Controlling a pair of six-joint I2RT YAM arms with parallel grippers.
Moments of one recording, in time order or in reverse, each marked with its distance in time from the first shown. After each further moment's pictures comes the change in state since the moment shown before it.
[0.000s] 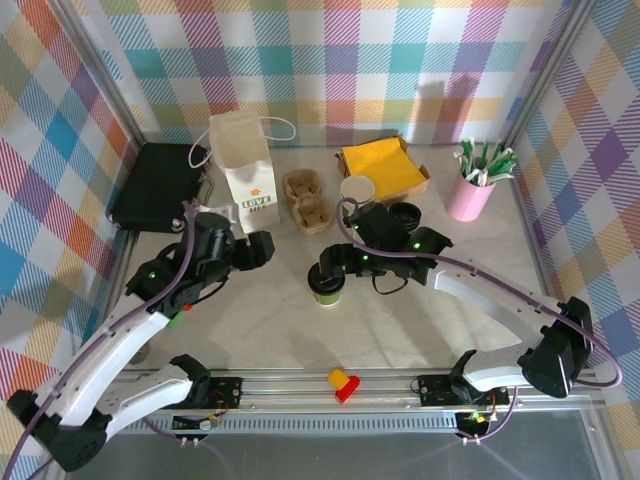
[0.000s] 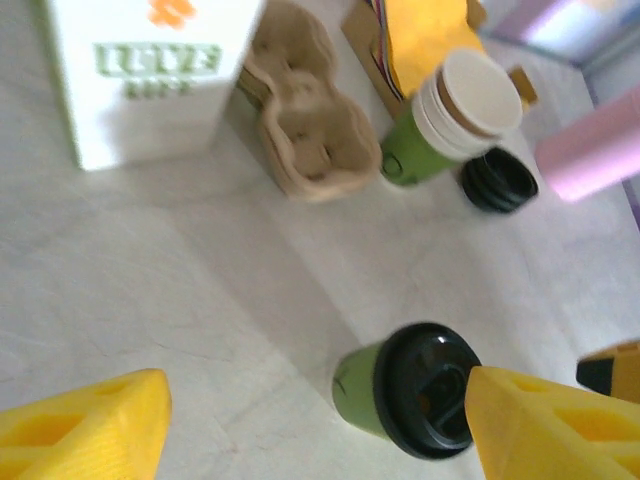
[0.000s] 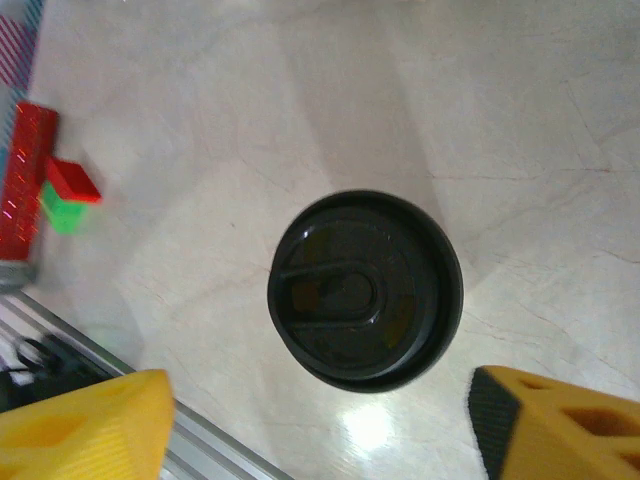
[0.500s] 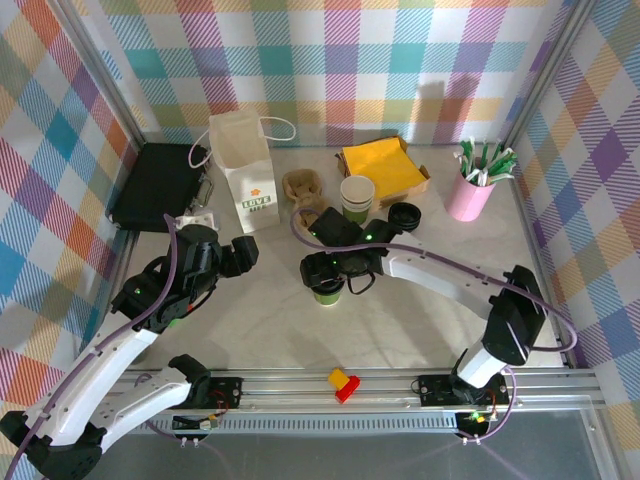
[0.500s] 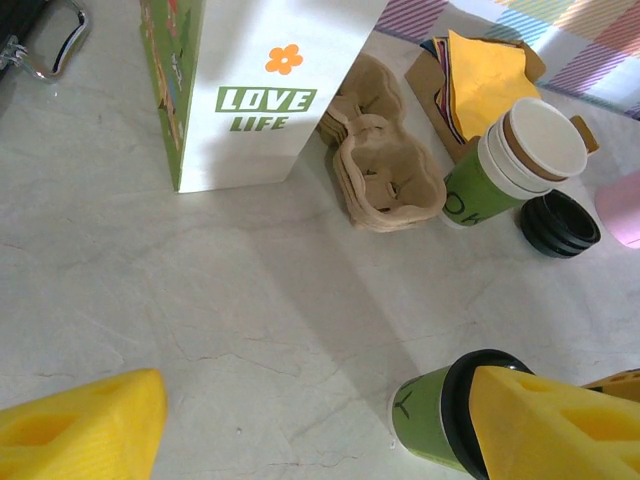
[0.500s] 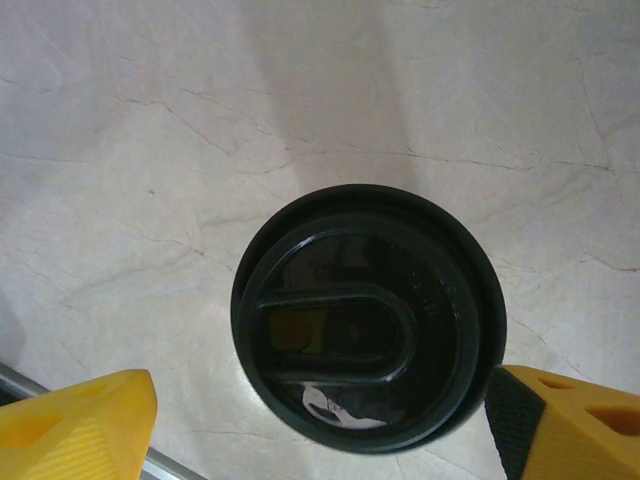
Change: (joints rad) left arm 0.008 -0.085 -0.041 -0.045 -0.109 0.003; right arm 0.089 0.263 0.185 -0.132 0.125 -0.060
